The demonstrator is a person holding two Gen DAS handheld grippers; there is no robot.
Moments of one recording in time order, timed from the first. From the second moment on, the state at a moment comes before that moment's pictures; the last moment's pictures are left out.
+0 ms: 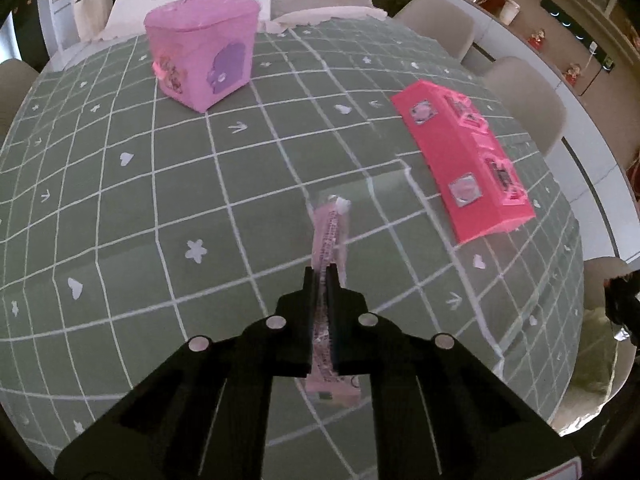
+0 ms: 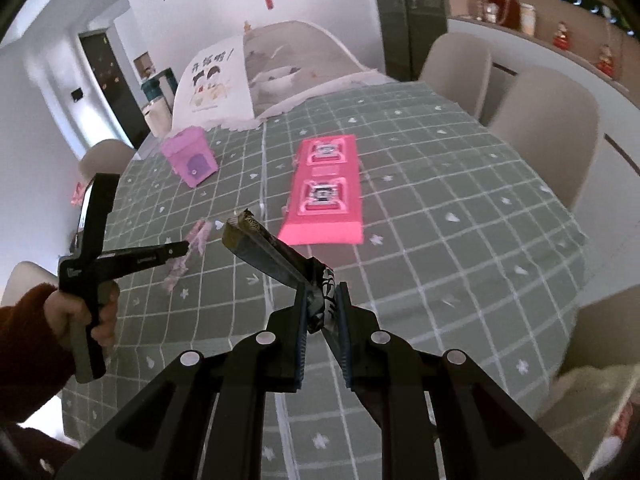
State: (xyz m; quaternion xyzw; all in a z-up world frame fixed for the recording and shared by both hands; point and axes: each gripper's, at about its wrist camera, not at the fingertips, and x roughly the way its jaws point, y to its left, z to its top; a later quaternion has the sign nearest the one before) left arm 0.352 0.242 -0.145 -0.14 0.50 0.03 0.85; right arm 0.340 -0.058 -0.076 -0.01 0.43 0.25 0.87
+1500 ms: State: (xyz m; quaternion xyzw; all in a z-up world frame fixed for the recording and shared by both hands) left arm 0.291 -0.258 -0.081 -0.06 0.47 -0.37 0.80; right arm 0.164 -0.421 -0.048 0.10 0.33 -0.03 0.94
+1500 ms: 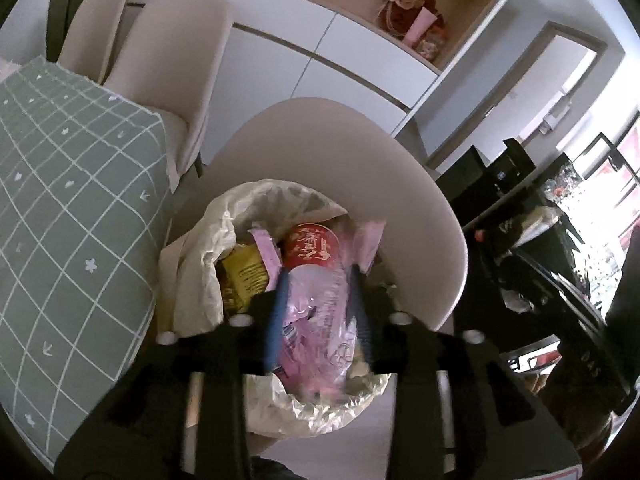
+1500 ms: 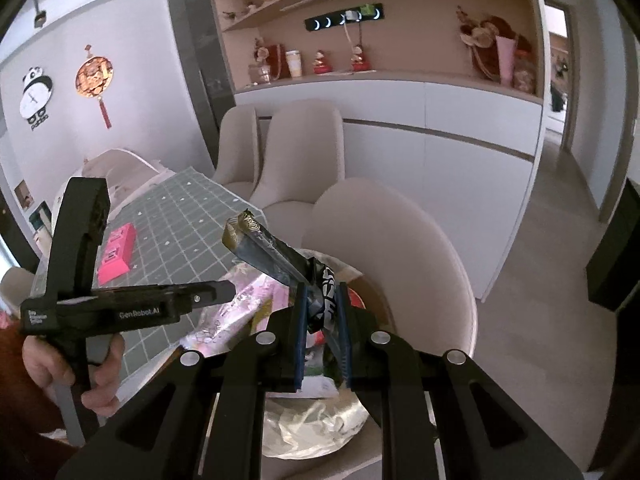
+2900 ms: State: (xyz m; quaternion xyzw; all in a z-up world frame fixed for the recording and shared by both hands) left arm 0.170 -0.073 -0.038 -0.04 0.41 -0.11 0.90; right arm 0.191 -0.354 -0.101 0.12 0.38 0.05 0.92
